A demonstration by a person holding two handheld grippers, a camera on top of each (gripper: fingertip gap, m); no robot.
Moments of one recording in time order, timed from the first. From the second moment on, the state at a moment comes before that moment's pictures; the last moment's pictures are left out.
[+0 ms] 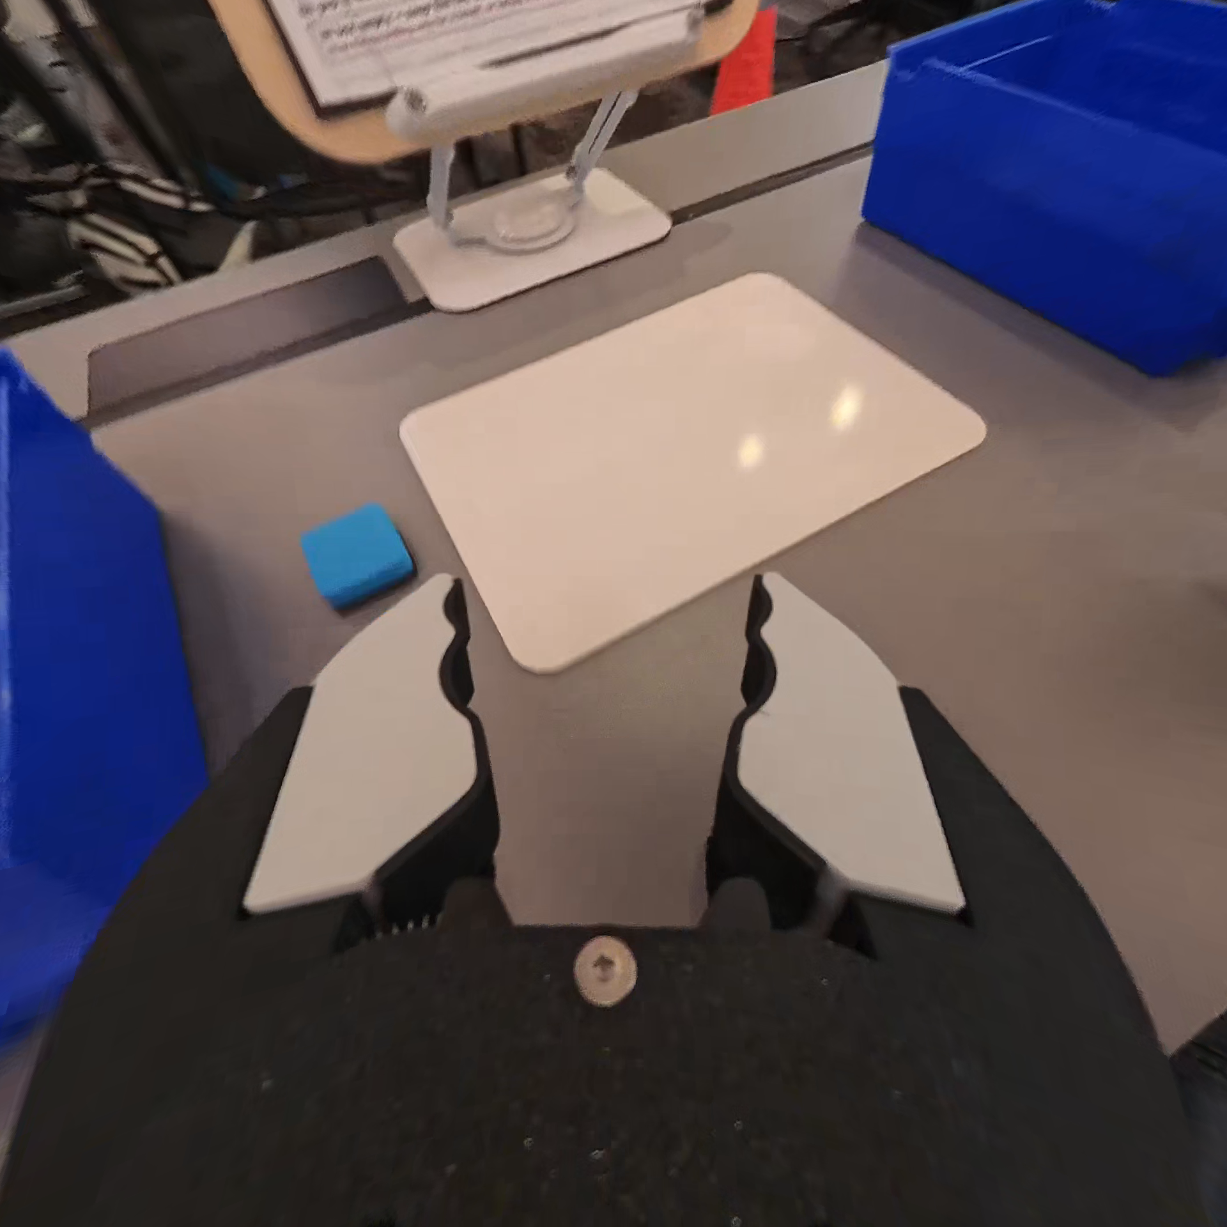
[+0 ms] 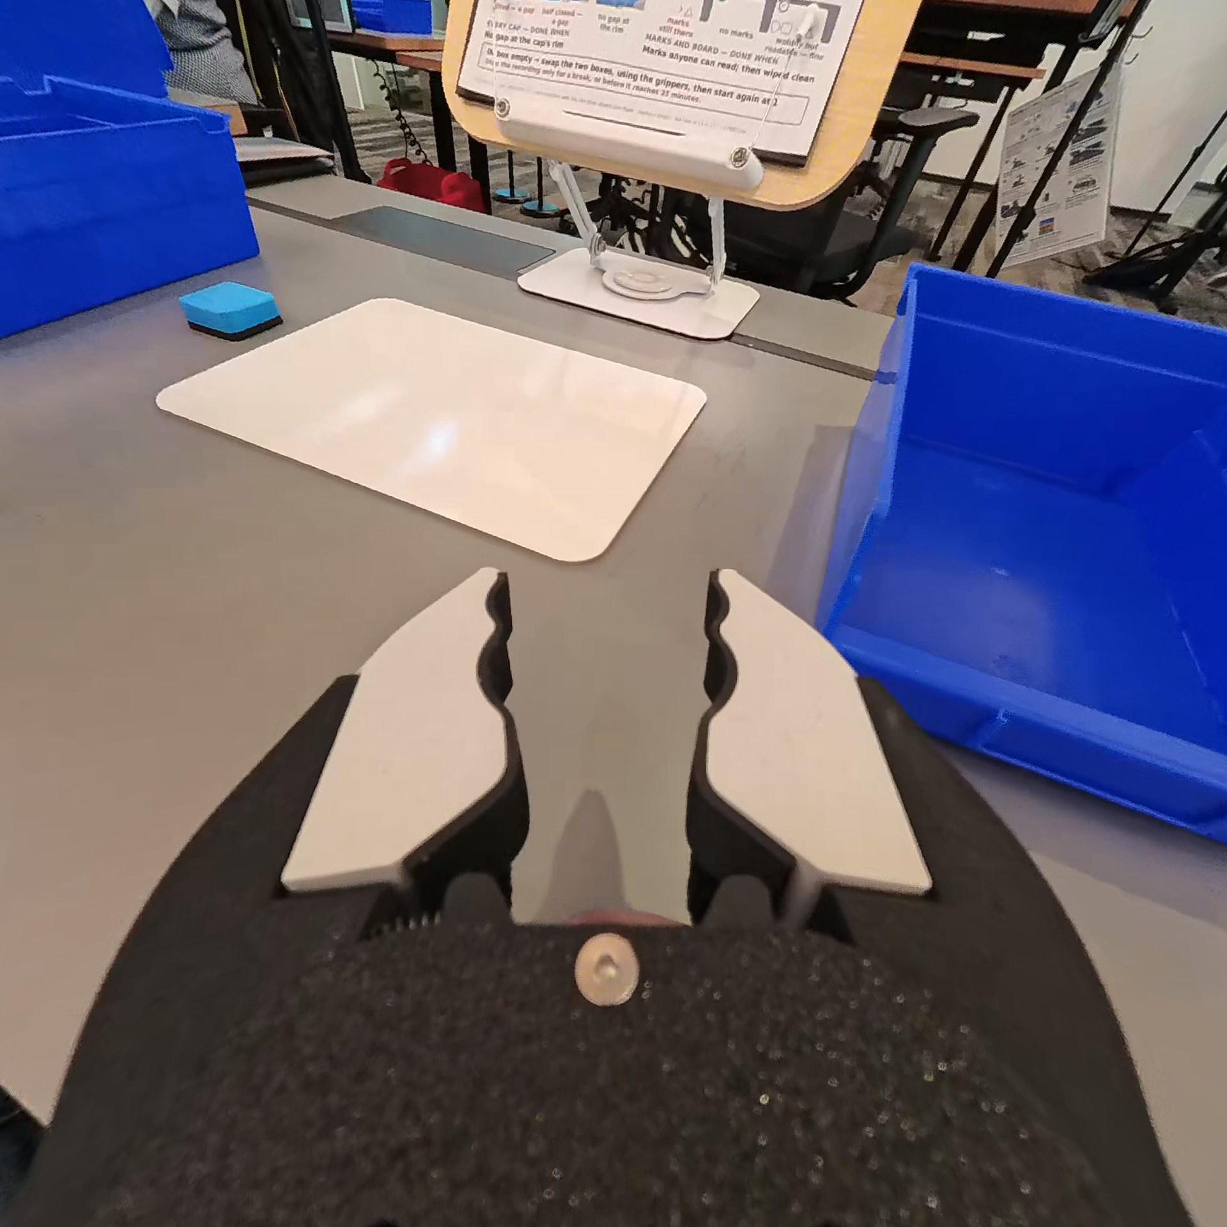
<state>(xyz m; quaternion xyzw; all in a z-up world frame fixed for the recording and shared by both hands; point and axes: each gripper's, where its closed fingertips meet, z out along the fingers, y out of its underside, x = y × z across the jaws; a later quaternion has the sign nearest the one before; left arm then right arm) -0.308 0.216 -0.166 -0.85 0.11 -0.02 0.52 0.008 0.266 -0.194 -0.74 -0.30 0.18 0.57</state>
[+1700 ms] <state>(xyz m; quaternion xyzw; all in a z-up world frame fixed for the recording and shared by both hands) -0.643 0.343 -0.276 -0.94 0.34 0.07 0.07 -0.034 0.264 -0.208 -0.74 -0.35 0.20 0.53</state>
